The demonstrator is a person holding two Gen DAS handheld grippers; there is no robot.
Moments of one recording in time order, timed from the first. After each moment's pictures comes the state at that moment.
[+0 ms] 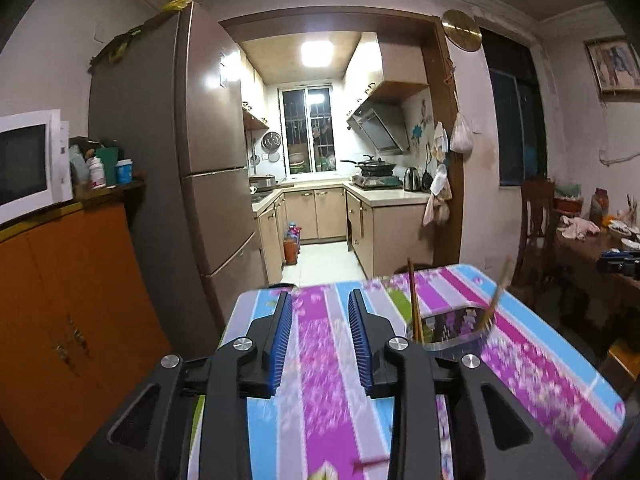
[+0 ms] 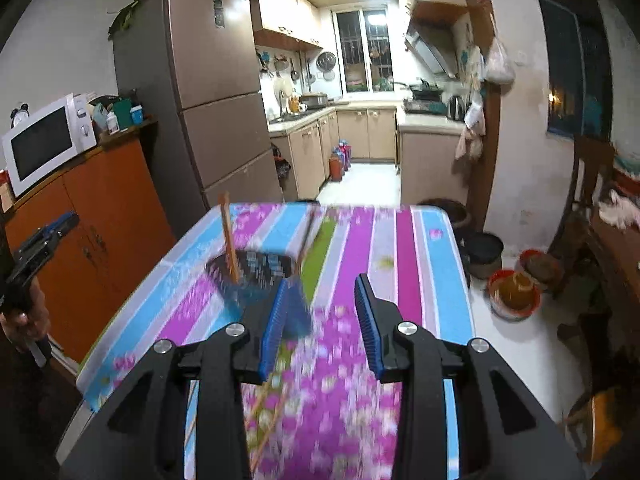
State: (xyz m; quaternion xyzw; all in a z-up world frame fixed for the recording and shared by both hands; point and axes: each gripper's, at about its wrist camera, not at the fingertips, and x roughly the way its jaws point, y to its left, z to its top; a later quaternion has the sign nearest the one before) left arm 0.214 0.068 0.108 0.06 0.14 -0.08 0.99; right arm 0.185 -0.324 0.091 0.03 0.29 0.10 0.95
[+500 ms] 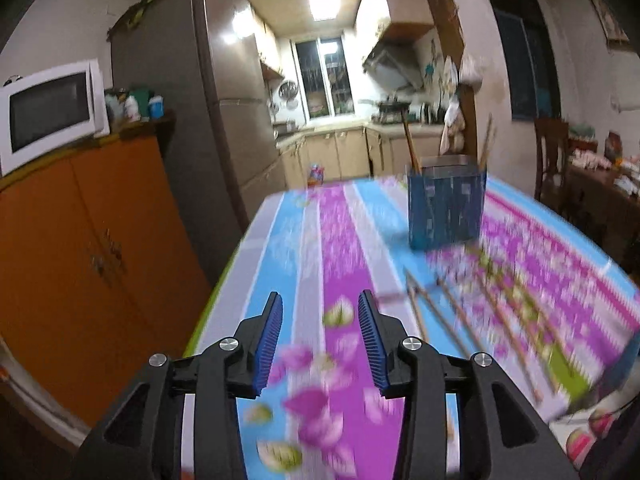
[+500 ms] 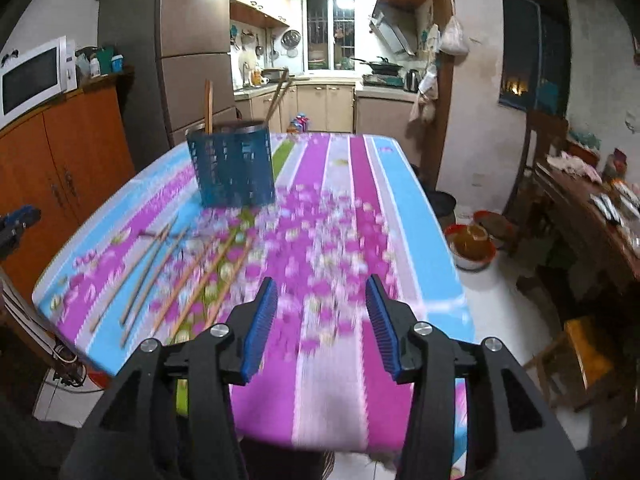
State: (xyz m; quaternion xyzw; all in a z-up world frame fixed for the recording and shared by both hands) left arm 0.091 0.082 -0.028 0.10 0.24 -0.02 0.97; right arm 0.045 -0.307 -0.037 0.00 0.32 0.01 0.95
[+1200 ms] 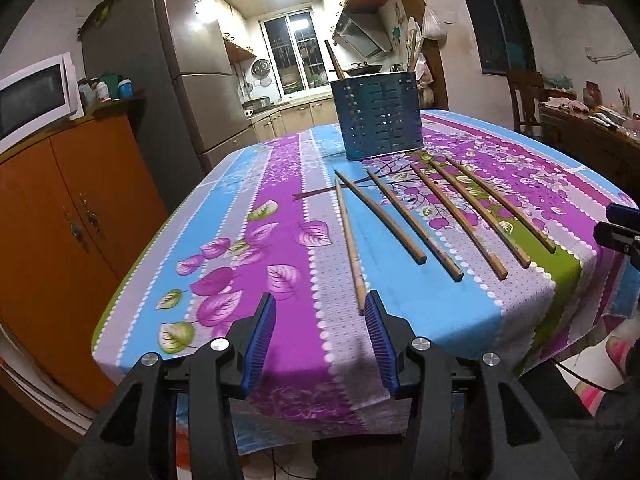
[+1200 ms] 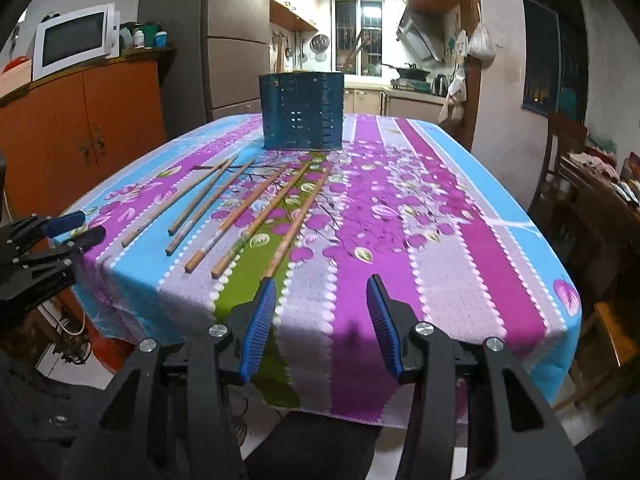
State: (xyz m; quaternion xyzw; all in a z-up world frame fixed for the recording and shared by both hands) left arm 0.030 0.018 -0.134 0.14 0.27 -0.05 0.95; right arm -0.012 -0.231 -0.126 -0.02 0.29 0.05 0.96
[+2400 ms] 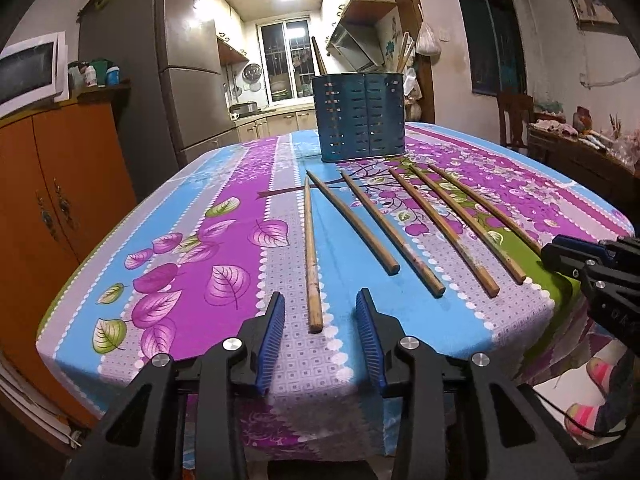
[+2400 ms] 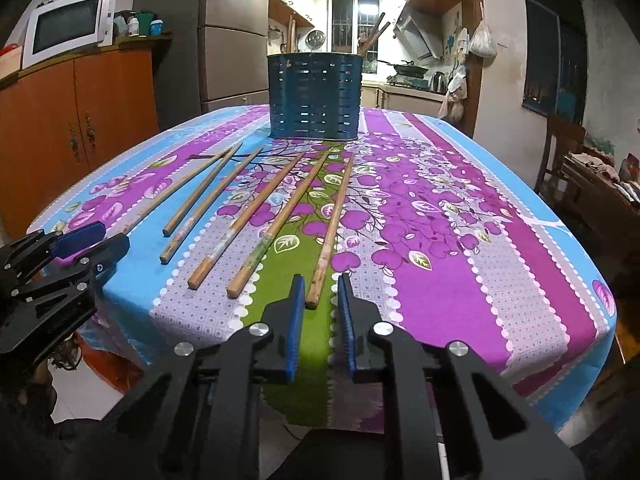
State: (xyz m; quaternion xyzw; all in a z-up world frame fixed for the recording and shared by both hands) left arm 0.049 0.005 -0.160 0.09 0.25 -0.09 0.96; right arm 0.015 -0.191 -0.148 -0.02 0.30 0.03 0.95
